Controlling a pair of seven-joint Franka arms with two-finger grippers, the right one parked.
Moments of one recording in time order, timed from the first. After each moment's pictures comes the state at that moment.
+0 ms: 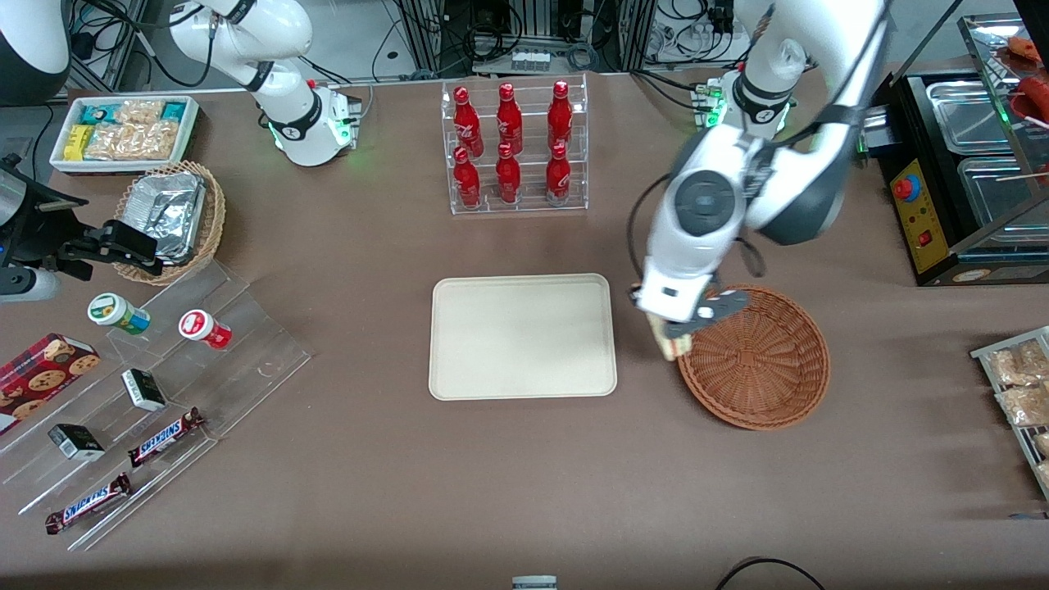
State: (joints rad) arm -0.46 0.34 -0.13 -1.71 0.08 1.91 -0.96
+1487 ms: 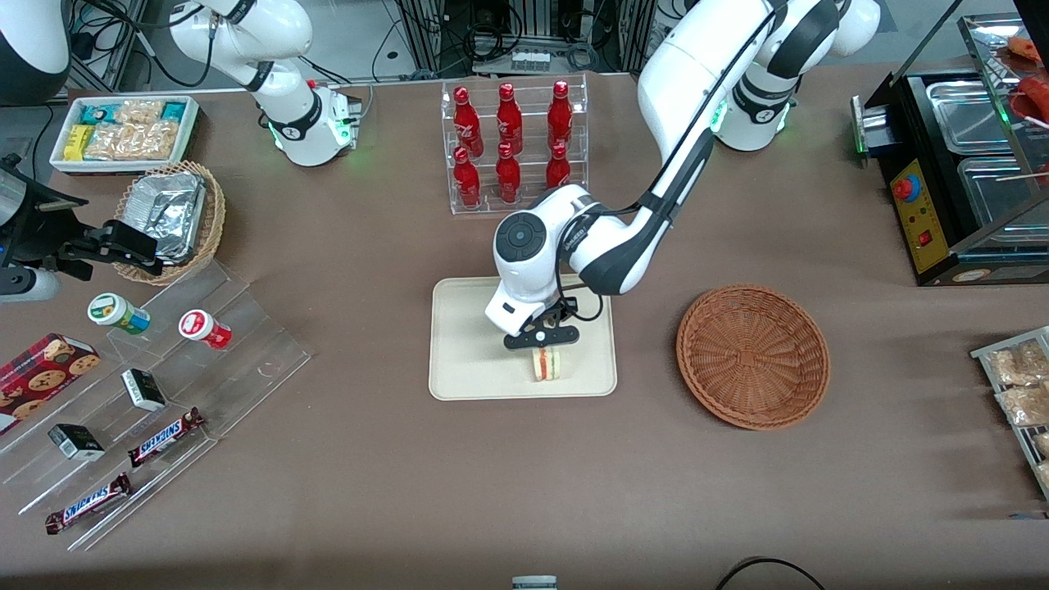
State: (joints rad) arm -0.69 0.77 -0.12 -1.37 0.16 2.10 -0.96
